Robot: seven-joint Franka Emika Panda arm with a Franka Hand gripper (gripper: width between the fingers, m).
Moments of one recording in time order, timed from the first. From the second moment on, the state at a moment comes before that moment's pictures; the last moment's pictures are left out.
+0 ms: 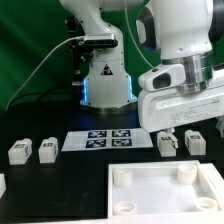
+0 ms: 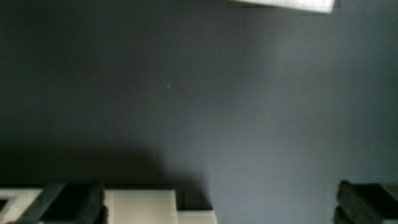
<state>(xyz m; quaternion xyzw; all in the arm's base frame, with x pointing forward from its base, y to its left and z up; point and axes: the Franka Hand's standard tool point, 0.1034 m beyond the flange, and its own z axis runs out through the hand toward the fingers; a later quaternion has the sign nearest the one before) 0.460 0.157 0.048 -1.00 -0.05 -0.04 0.07</state>
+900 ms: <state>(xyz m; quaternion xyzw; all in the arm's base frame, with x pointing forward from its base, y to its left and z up) 0.416 0.163 0.037 -0.95 -0.09 0.30 0.03</state>
